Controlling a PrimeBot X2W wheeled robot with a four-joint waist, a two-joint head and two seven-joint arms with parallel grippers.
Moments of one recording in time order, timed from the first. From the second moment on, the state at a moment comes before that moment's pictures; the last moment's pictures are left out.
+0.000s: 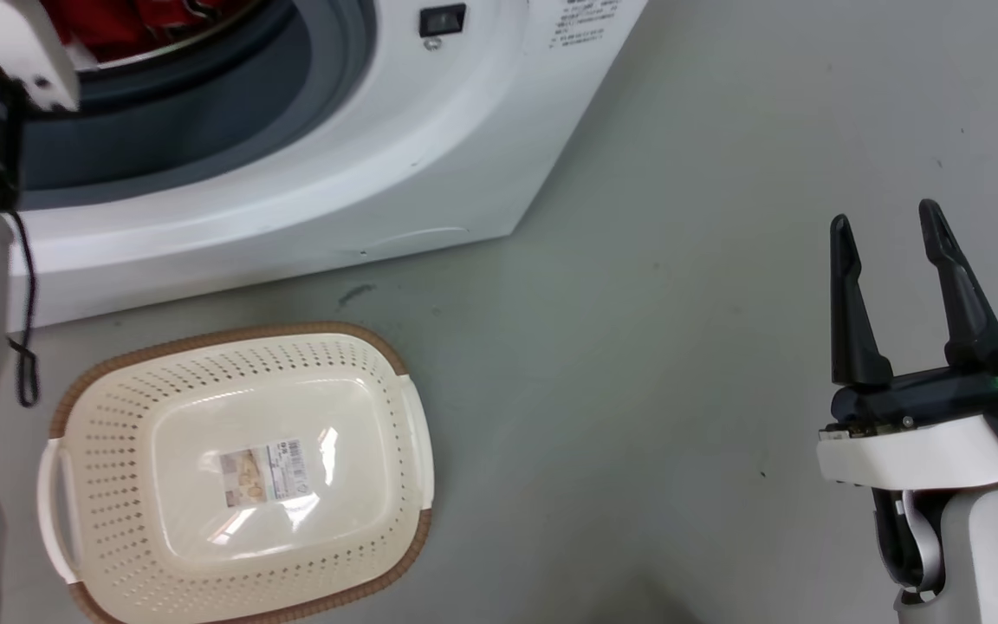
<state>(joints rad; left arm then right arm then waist) -1.22 0.47 -0.30 0.95 -0.37 -0.02 -0.08 -0.22 -0.05 0.00 -0.07 0.05 0.13 -0.26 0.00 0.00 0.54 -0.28</state>
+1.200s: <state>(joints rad) -0.54 0.40 -0.37 0.15 -0.39 -0.02 -0.13 -0.06 -0.05 -0.12 -0.01 -0.05 0.13 -0.26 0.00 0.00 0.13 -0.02</state>
